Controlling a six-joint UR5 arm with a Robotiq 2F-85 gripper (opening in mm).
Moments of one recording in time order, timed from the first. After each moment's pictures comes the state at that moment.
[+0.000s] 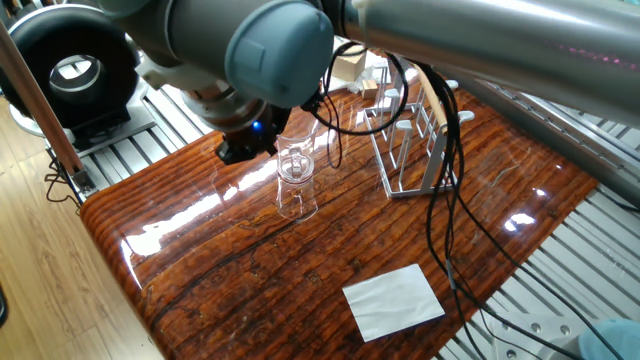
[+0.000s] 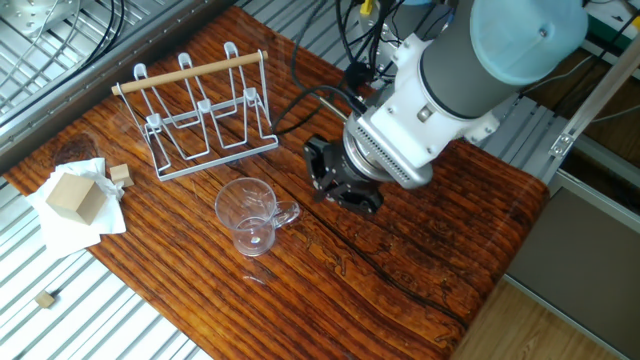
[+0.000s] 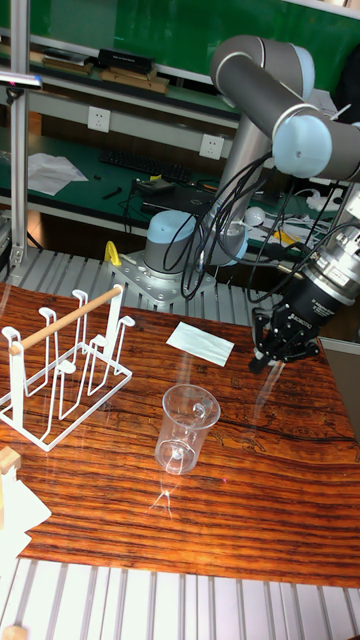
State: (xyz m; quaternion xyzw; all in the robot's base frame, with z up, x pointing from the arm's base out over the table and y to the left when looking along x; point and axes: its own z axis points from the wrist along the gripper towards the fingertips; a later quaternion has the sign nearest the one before) arm 0.529 0.151 0.163 0.01 0.98 -0.18 0.08
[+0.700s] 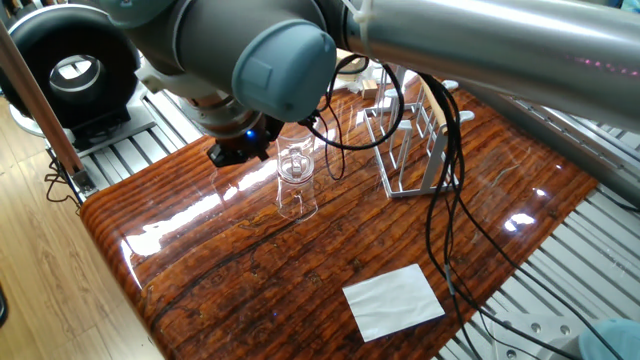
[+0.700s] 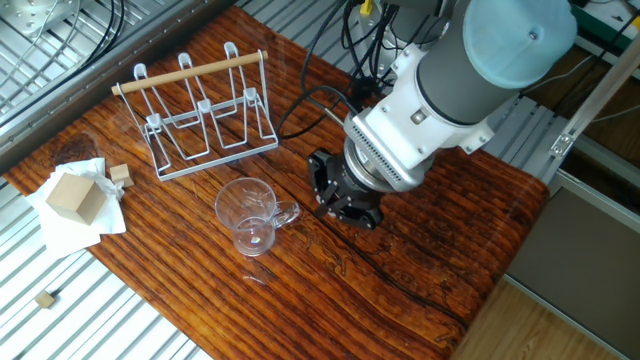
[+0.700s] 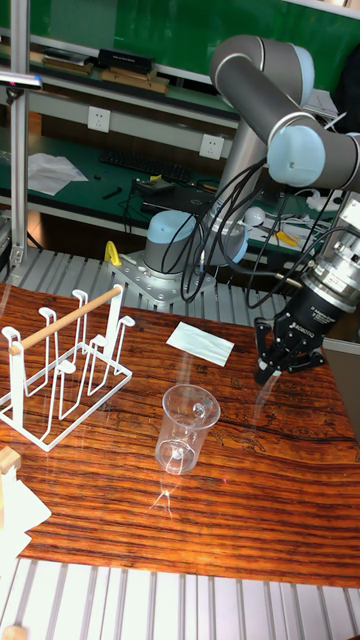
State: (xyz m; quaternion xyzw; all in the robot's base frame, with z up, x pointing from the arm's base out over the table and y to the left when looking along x) arm 0.538 0.162 0.151 0.06 0.98 -0.16 0.10
